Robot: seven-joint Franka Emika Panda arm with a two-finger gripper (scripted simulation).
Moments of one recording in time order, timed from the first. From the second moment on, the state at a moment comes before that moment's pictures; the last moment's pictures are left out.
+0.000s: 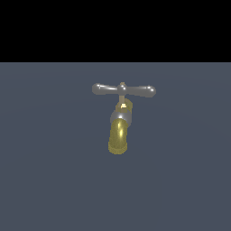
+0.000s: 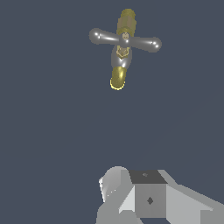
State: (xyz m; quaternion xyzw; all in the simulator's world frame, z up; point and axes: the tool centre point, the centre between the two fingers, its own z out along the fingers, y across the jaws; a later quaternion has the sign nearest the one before) arm -0.256 0.001 0.484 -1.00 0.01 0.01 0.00
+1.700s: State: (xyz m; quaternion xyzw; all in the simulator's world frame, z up) arm -0.214 -0.067 0.382 -0.97 -0.23 0.01 0.00
